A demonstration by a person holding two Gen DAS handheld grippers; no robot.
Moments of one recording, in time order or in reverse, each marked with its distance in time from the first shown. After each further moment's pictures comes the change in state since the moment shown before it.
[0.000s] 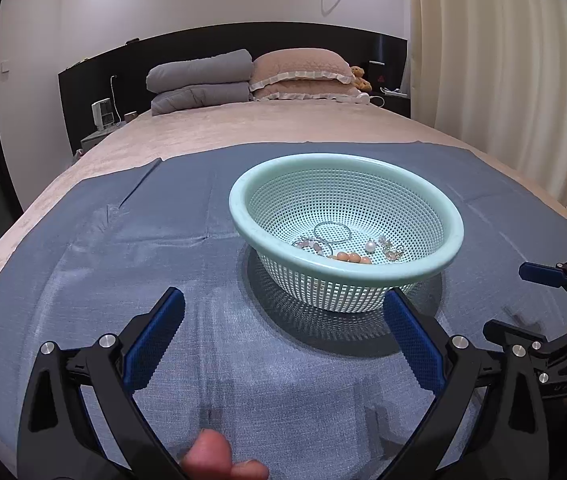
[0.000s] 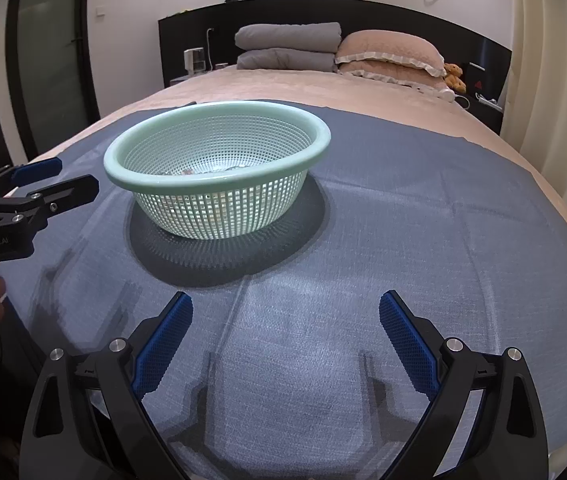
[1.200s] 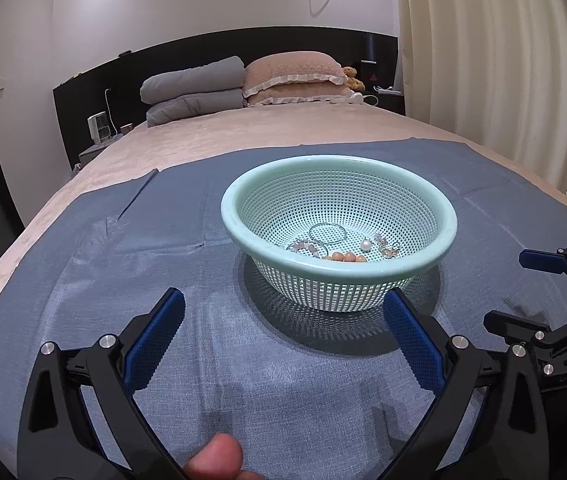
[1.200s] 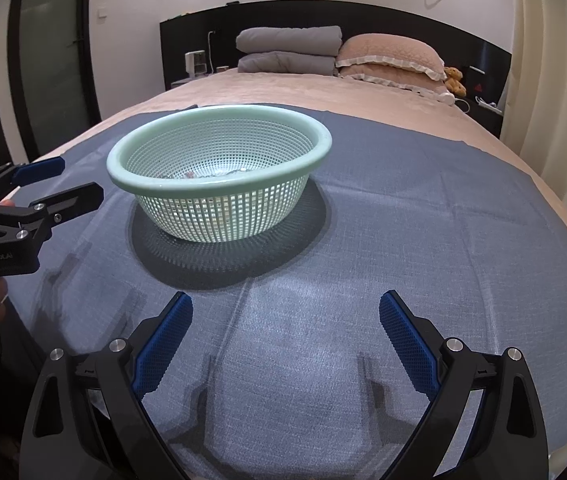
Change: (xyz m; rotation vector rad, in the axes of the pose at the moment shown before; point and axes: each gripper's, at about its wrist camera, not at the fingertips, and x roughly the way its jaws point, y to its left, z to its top) left arm -0.004 -0.009 -0.003 0.055 -0.017 0.006; right arm 0.001 0.000 0.002 -0.002 -0.016 0.000
